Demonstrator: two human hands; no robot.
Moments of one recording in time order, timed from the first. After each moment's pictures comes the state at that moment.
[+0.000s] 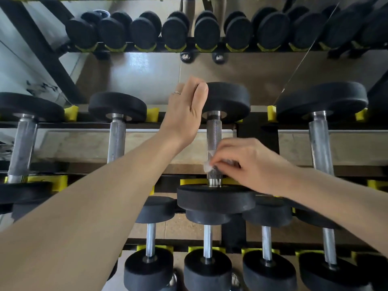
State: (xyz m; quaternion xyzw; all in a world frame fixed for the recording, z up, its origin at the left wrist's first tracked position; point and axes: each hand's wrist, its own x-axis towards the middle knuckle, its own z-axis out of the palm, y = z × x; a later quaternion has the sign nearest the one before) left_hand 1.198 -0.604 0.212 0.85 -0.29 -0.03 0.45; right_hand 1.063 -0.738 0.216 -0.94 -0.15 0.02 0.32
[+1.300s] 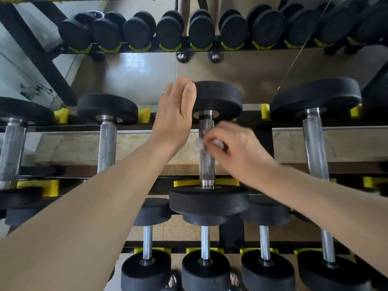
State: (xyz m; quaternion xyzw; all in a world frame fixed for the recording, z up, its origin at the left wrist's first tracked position) left_hand 1.194 -0.607 0.200 0.85 -0.26 -0.01 0.46; right_hand 1.075 -0.735 0.200 -0.93 -0.03 -0.08 0.37
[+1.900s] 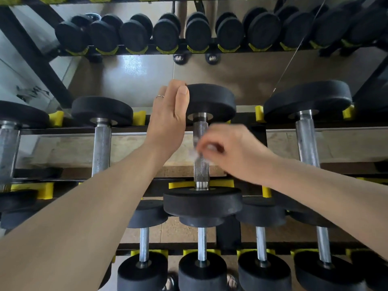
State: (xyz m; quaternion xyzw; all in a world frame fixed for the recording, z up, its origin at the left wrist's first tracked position) left_hand 1.196 -0.608 0.199 0.84 -0.27 0.03 0.46; right_hand 1.080 -0.747 0.213 -0.93 -0.07 -0.03 0.36
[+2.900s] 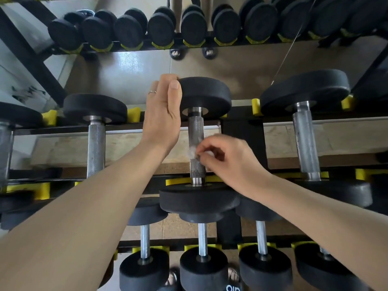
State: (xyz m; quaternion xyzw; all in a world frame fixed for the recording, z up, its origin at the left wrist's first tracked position) left_hand 1.192 -0.612 0.193 0.85 -0.24 0.05 0.47; right_hand 1.053 -0.728 0.194 -0.87 0.07 0.00 0.48
